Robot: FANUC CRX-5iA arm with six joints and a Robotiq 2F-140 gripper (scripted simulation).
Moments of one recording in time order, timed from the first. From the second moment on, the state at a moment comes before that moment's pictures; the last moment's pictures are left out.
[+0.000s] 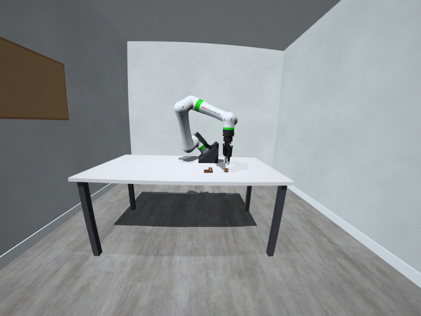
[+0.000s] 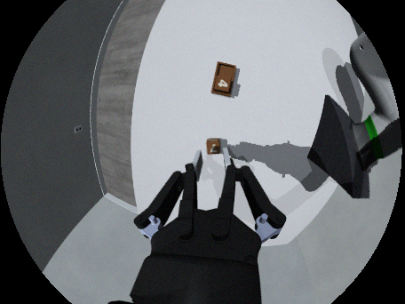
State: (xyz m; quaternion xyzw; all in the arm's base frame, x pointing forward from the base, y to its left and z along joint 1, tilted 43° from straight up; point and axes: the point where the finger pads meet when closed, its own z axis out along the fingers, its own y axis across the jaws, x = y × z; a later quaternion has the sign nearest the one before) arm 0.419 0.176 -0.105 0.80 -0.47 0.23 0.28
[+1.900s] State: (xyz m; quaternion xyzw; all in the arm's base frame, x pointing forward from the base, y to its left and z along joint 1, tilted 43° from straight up) arm 0.422 0.155 -0.129 0.80 -0.47 0.23 0.28
